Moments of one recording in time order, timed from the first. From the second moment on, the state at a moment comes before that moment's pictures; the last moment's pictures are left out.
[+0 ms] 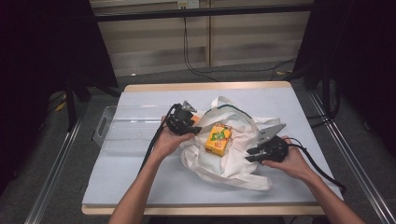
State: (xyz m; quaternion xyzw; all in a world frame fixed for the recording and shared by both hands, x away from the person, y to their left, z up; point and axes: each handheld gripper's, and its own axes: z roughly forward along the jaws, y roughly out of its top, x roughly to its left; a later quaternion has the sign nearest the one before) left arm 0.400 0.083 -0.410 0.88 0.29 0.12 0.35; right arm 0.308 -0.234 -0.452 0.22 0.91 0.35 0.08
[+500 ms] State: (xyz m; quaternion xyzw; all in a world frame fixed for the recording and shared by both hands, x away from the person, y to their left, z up) left arm 0.354 0.095 -0.411 0.87 0.25 0.12 0.41; right arm 0.277 -0.266 -0.436 0.28 0.85 0.42 0.14
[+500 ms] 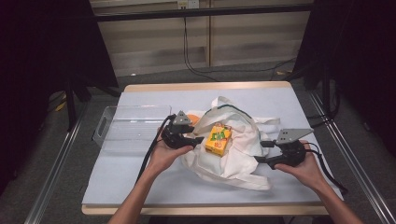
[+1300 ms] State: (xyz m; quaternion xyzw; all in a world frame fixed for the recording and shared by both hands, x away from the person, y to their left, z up) left arm 0.329 0.059 -0.437 0.83 0.25 0.10 0.48; right arm 0.221 -0.308 -0.443 0.36 0.77 0.50 0.20
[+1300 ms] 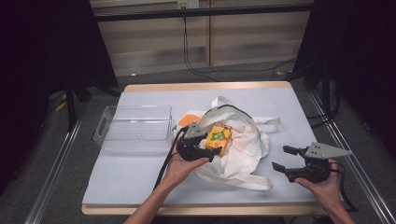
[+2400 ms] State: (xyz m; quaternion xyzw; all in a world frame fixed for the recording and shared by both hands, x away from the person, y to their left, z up) left arm 0.337 0.034 -0.469 0.85 0.26 0.14 0.44; right arm 0.204 -0.300 -0.457 0.37 0.75 0.50 0.20
